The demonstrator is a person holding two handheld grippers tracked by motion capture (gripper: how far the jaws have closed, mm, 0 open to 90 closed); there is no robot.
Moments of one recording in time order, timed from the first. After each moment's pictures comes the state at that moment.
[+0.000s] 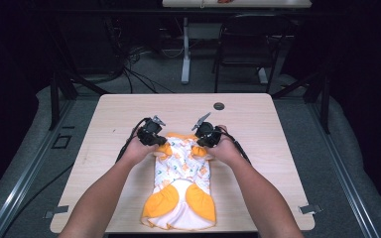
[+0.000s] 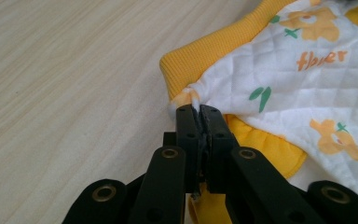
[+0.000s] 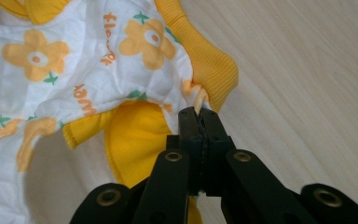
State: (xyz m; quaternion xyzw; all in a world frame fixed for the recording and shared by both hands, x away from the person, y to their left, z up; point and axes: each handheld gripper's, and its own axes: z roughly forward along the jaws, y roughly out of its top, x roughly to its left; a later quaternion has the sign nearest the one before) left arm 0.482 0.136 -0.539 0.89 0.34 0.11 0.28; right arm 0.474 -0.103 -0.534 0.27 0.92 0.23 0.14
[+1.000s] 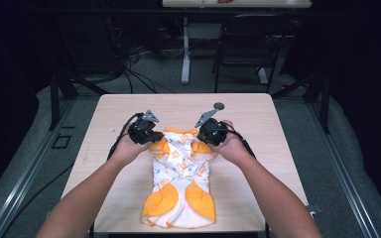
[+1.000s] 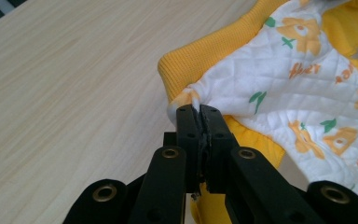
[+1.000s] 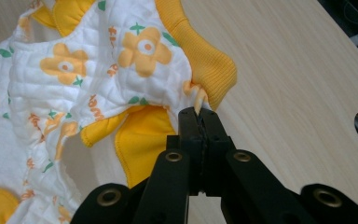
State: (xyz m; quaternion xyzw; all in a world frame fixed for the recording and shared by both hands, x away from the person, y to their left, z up) left arm 0.452 0.147 -0.486 0.88 0.30 0.14 0.33; right arm 0.444 -0.113 -0.482 0.23 0.92 0.28 0.17
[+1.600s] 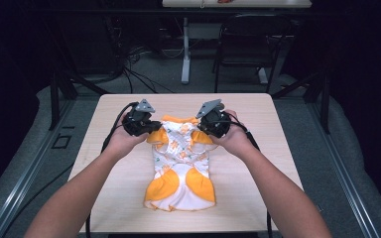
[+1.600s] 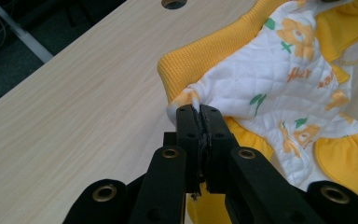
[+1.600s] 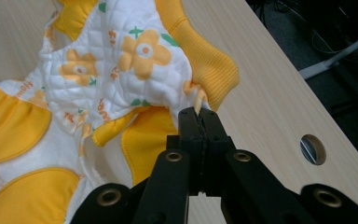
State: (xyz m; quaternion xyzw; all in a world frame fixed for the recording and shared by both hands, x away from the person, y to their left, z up) left arm 0.446 0.151 -0.440 0.87 0.29 0.17 0.36; right arm 0.435 -0.114 -0.434 0.21 0.91 0.30 0.22
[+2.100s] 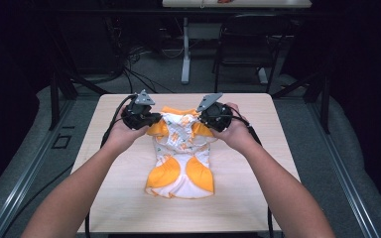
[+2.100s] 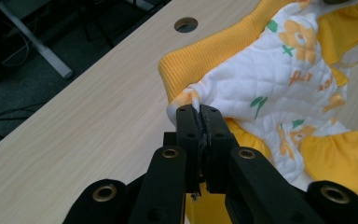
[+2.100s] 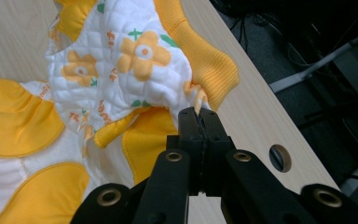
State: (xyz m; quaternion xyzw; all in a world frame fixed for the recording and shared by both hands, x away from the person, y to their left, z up) left arm 0.447 0.147 -0.414 0.86 0.28 0.20 0.37; right arm 0.435 -0.114 -0.409 0.20 0.90 0.30 0.26
